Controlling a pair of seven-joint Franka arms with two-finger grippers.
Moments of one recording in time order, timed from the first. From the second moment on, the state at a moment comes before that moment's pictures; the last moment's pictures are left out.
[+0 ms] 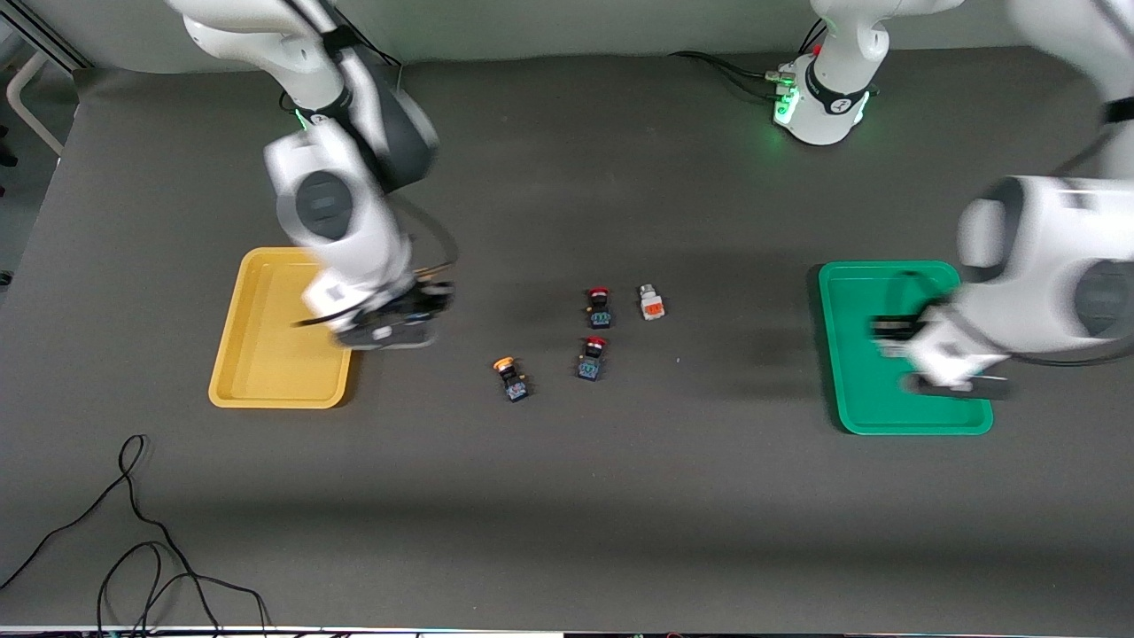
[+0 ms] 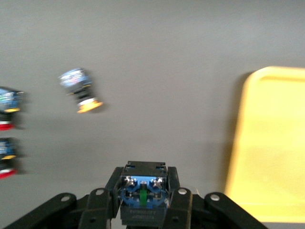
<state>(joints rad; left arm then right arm) 0.15 0.29 -0.12 -1.78 -0.01 1.84 0.15 0.52 0.23 -0.13 -1.82 0.00 1.96 0.36</state>
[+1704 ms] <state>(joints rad) 0.05 0.32 -0.25 -1.69 0.00 1.66 -0.18 0.48 0.48 -0.65 -2.06 0.46 2.35 -0.65</state>
